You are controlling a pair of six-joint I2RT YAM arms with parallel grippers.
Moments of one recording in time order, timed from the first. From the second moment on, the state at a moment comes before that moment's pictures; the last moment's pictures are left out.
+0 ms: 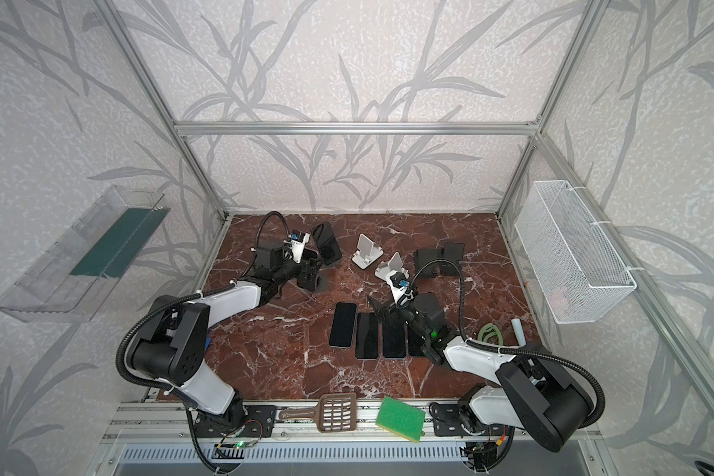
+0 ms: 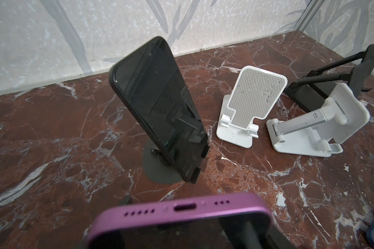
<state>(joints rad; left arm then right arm) -0.25 1.65 0.86 0.29 0.27 0.03 0.61 1.30 0.34 0.78 -0.07 0.03</state>
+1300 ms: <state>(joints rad) -0.25 1.55 0.88 0.20 0.24 -0.04 0.61 1.29 0.34 0.78 -0.07 0.03</state>
